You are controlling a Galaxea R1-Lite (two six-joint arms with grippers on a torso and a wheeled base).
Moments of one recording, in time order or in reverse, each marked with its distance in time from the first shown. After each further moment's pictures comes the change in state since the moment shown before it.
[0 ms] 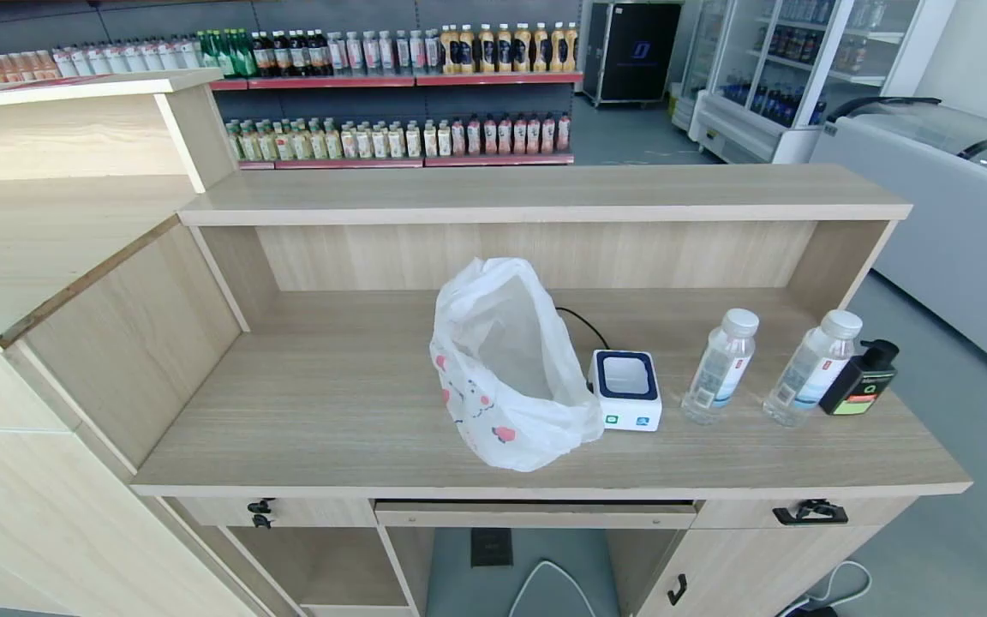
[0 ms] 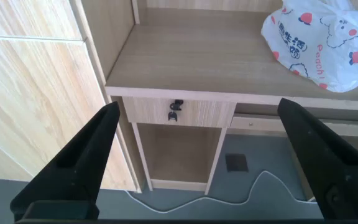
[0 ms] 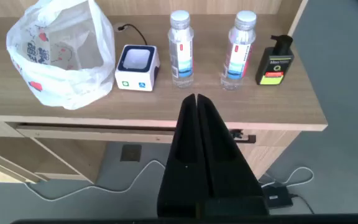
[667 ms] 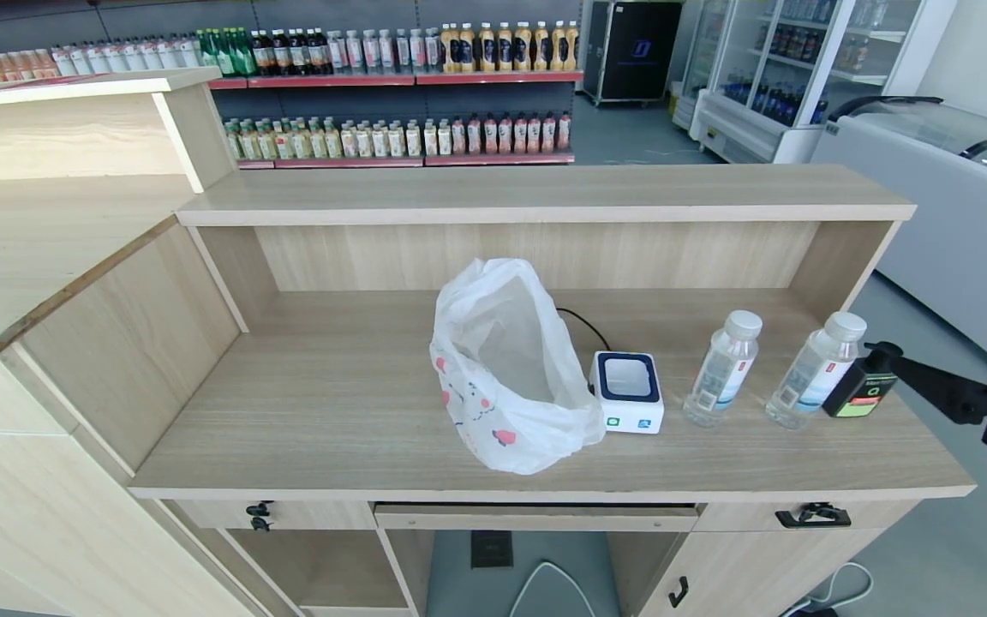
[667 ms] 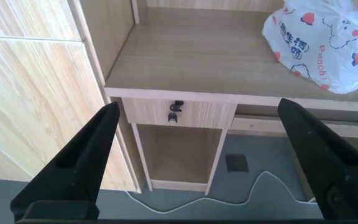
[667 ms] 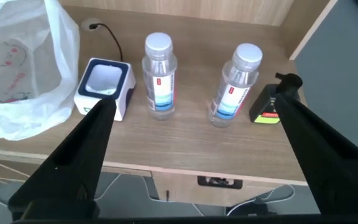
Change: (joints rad) left arm 0.000 0.000 0.000 0.000 0.000 -0.001; right arm -0.067 0.719 -0.085 -0.558 0.071 -0.114
